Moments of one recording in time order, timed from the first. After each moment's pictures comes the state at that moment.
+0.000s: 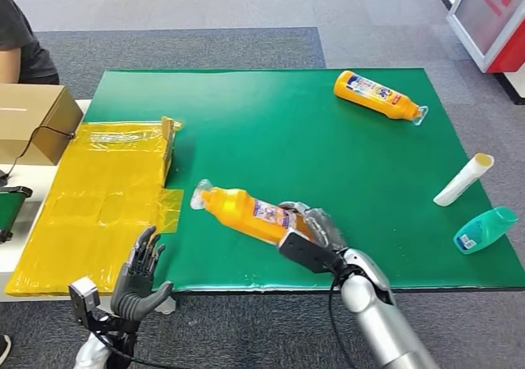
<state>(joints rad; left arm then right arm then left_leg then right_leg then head) -0.04 -0.21 0.16 -1.04 -0.01 -0.51 -0.64 -0.19 0.04 0.24 -1.20 0.75 0.04 -0.32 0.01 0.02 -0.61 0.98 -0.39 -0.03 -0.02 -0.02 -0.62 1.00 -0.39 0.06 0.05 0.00</state>
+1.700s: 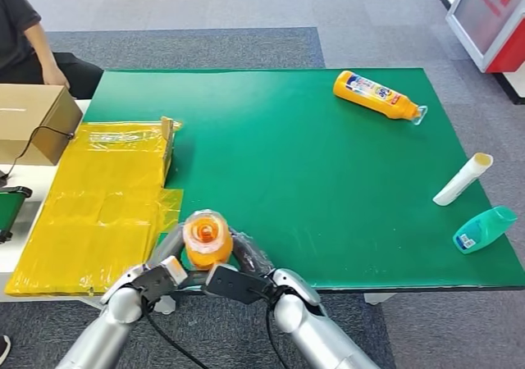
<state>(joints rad) -0.21 -0.09 -0.30 -1.18 -0.45 -0.14 -0.55 -0.26 0.22 0.47 -0.93 0.71 -0.04 -0.39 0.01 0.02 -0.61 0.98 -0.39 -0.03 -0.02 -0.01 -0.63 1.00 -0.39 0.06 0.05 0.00</state>
